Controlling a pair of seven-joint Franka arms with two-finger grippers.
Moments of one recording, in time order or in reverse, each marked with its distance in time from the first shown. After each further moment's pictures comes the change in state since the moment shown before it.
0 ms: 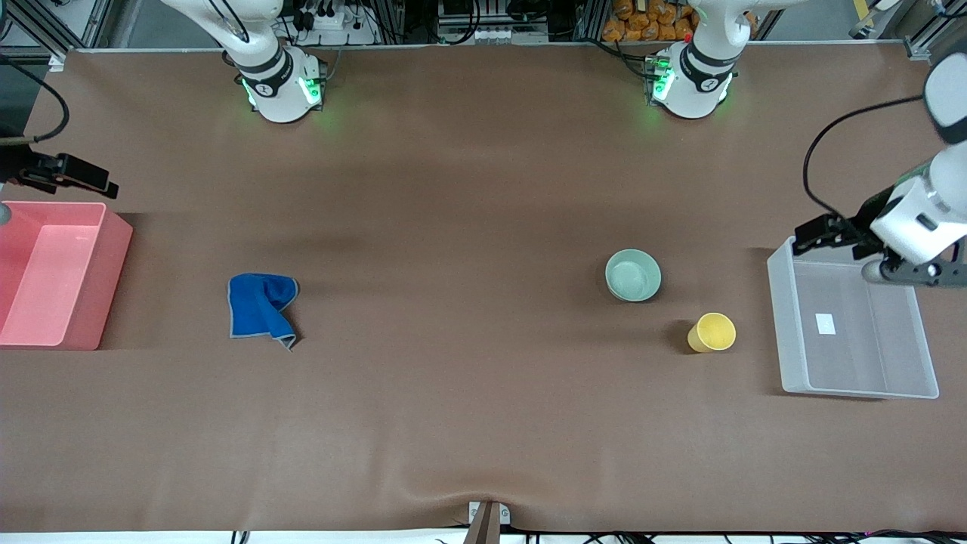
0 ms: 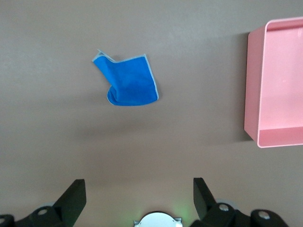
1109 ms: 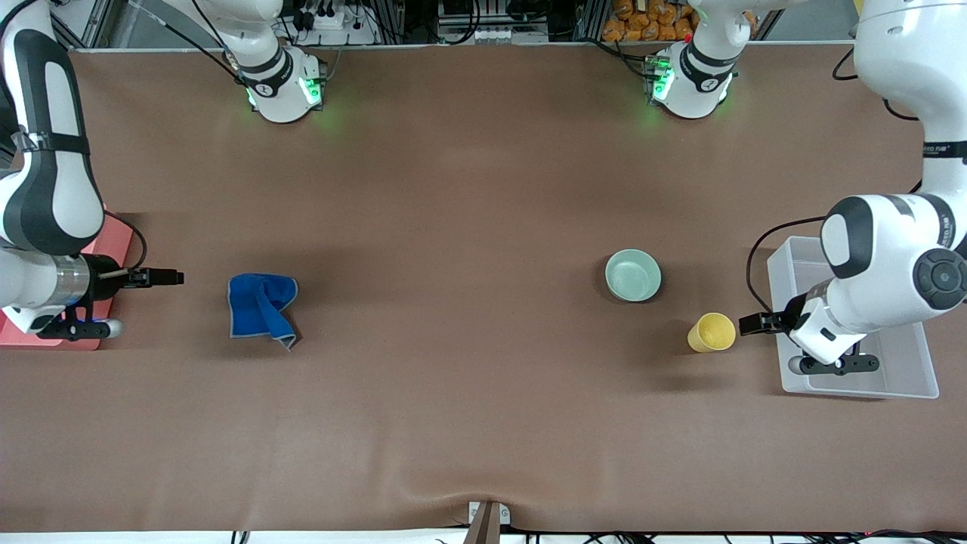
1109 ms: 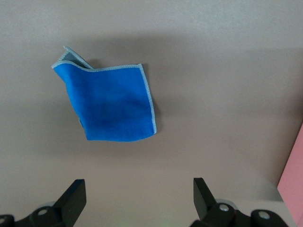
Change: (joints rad) left arm 0.004 0.348 -0.005 -0.004 0.000 0.354 -0.104; right arm -0.025 0.367 -0.001 -0.034 0.003 0.269 -0.172
